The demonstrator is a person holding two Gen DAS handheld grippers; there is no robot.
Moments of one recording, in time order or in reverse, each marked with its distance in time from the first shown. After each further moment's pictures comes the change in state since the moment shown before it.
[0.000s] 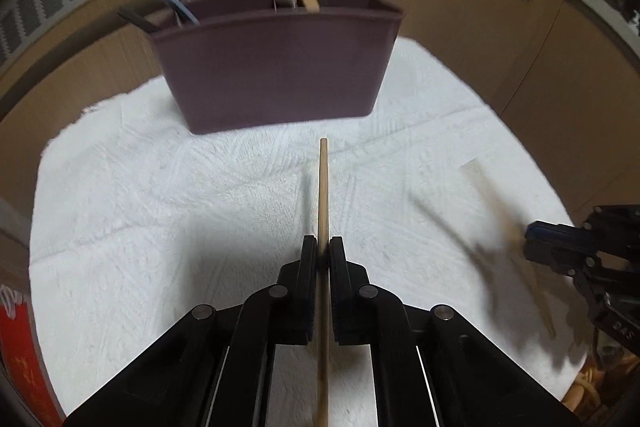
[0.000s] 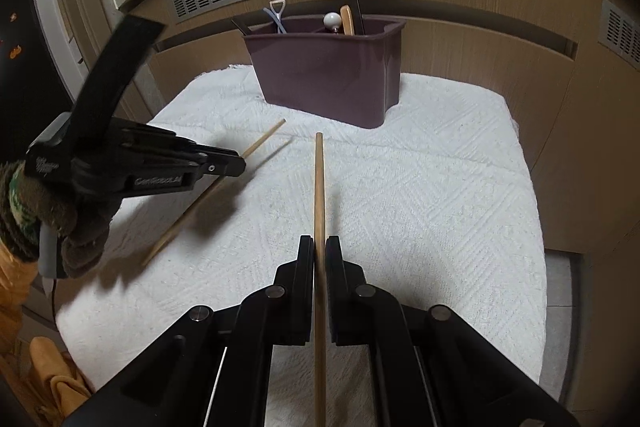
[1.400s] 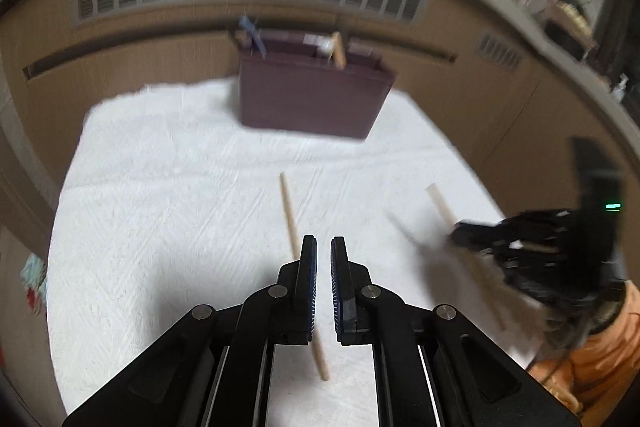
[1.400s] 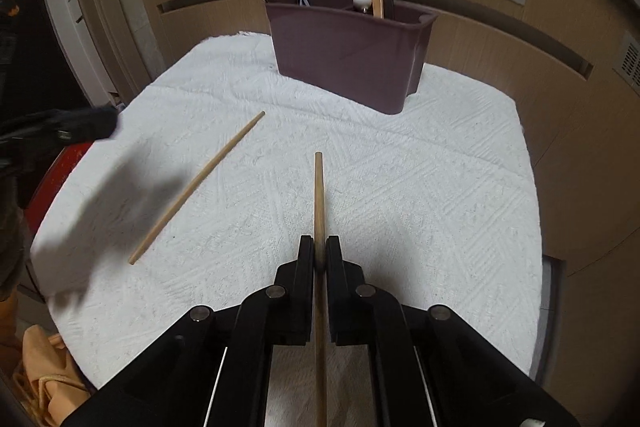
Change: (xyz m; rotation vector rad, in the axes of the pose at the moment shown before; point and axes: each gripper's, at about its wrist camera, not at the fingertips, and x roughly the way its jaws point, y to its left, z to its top) left arm -0.075 0.031 -0.057 -0.165 -0.091 -0.051; right arm 0.009 0.024 0.004 -0.110 0.099 -0.057
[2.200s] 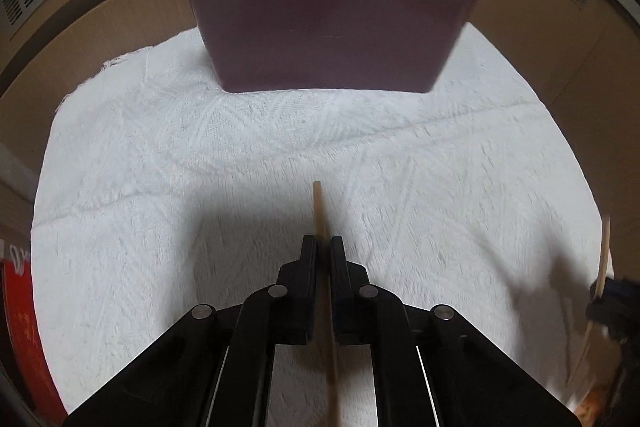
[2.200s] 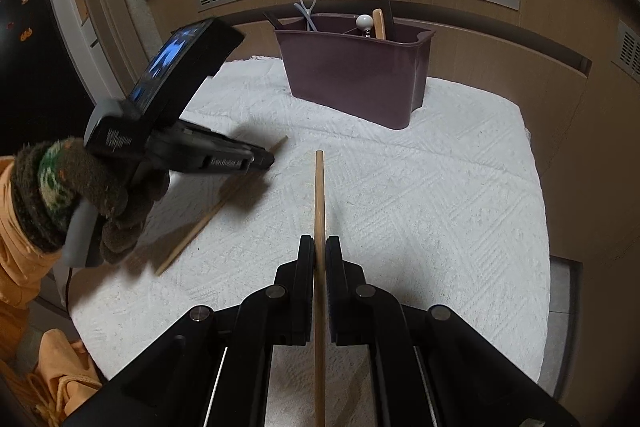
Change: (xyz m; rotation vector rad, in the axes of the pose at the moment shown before) left arm 0.115 -0.012 0.030 0.064 0.190 0.163; right arm -0.010 -0.004 -0.008 0.054 -0.069 0.076
